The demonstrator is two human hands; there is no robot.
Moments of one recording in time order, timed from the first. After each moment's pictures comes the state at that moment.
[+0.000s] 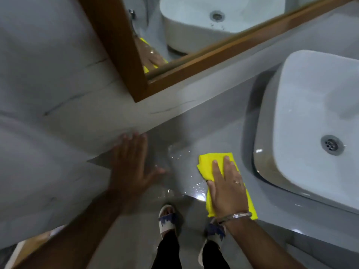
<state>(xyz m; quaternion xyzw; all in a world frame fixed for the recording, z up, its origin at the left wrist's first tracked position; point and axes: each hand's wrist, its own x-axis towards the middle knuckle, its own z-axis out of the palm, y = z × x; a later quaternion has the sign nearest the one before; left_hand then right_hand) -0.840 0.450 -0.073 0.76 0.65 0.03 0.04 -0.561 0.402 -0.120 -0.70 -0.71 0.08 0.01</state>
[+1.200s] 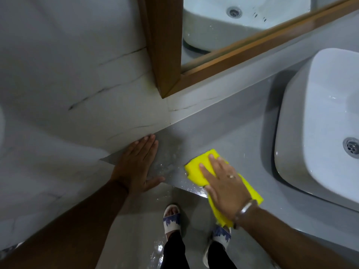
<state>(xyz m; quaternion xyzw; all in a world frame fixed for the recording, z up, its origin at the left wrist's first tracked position) -0.893 0.466 -0.108 0.83 0.54 -0.09 0.10 -0.595 0.420 -0.104 -0.53 -0.84 0.12 -0.04</state>
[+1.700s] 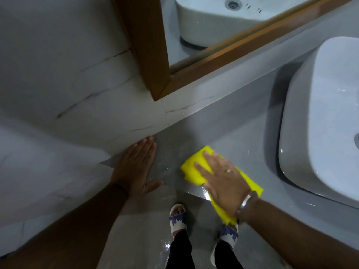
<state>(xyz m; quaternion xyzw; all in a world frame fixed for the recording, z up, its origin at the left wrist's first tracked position) -0.895 0.468 -0.113 0.83 0.54 -0.11 0.10 -0.595 0.439 -0.108 -0.49 -0.86 0.13 -0.03</state>
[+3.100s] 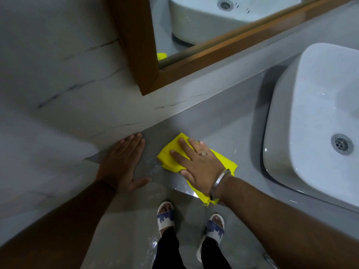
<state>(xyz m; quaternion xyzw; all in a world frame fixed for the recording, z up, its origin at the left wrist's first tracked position) -0.890 0.468 -0.116 0.84 0.53 -0.07 0.10 -0.609 0.476 -0.098 -0.46 -0.88 0.10 -0.02</state>
